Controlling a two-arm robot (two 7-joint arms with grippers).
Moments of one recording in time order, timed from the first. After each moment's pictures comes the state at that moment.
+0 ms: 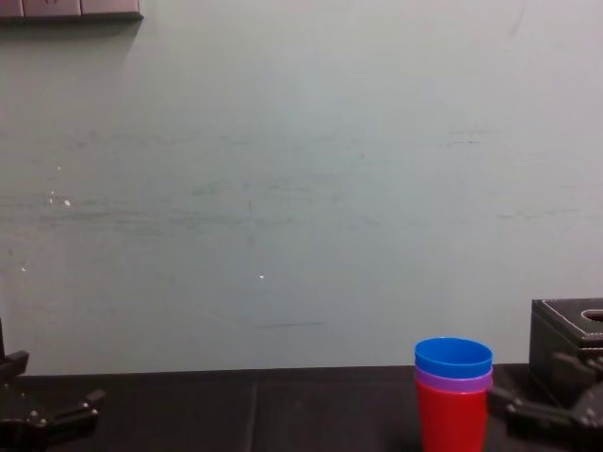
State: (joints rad) left arm -0.20 0.60 0.45 -1.41 -0.25 -0.12 0.03; right arm 0.07 0.40 -0.24 -1.50 0.31 -0.11 0.38
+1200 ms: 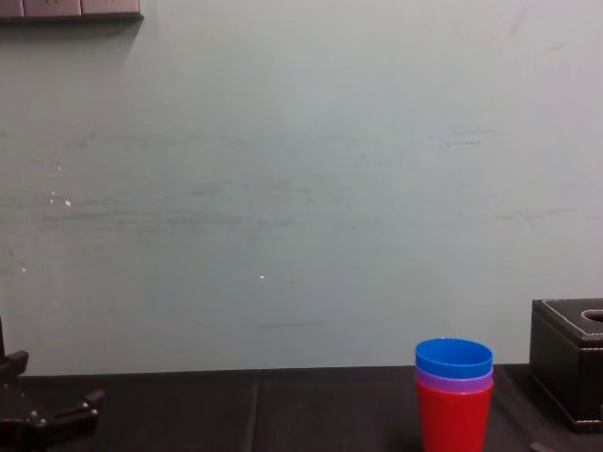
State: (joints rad) left arm -0.20 0.60 0.45 -1.41 -0.25 -0.12 0.03; right arm -0.02 0.39 -0.19 -1.46 0.24 -0.23 0.34
